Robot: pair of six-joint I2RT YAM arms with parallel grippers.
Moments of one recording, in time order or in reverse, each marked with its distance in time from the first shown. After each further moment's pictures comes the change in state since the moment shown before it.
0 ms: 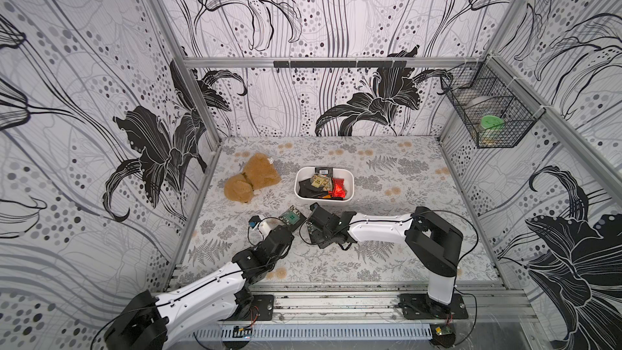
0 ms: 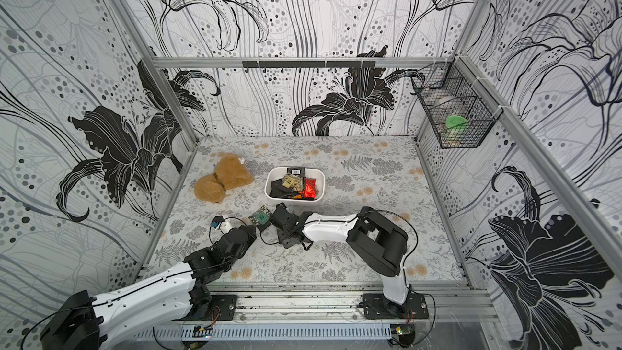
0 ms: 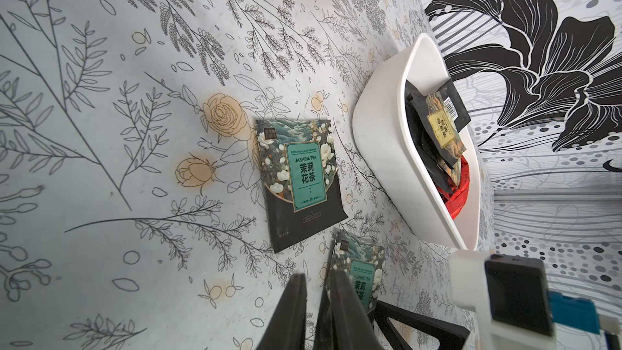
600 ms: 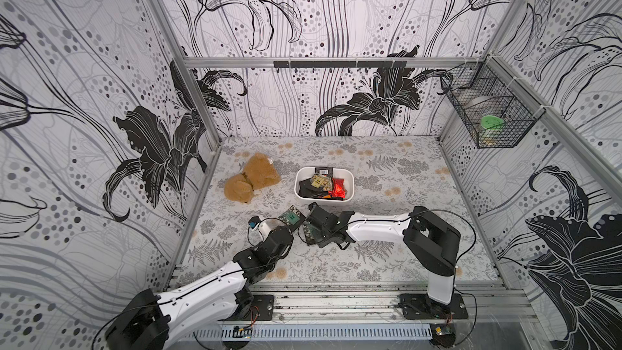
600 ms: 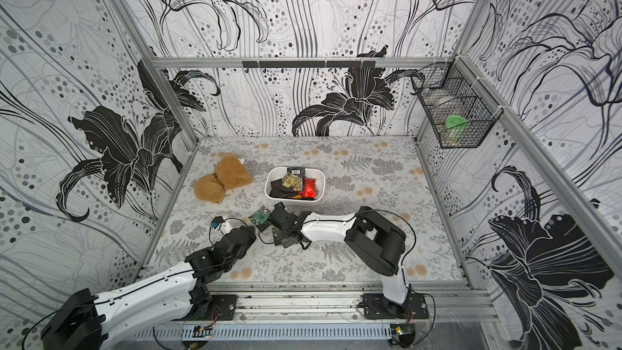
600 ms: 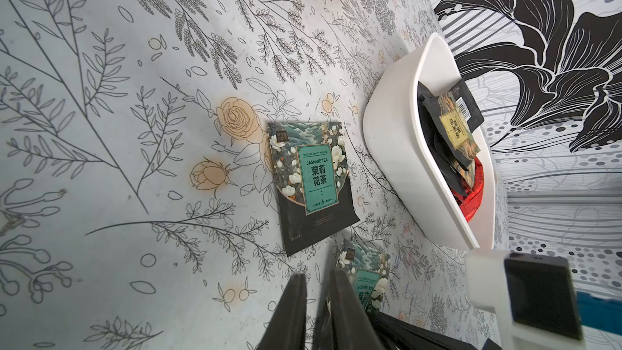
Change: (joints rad) left arm 0.000 0.015 -0.004 -0.006 -0.014 0.010; right arm 0.002 0.008 0.021 -0.001 0.000 0.008
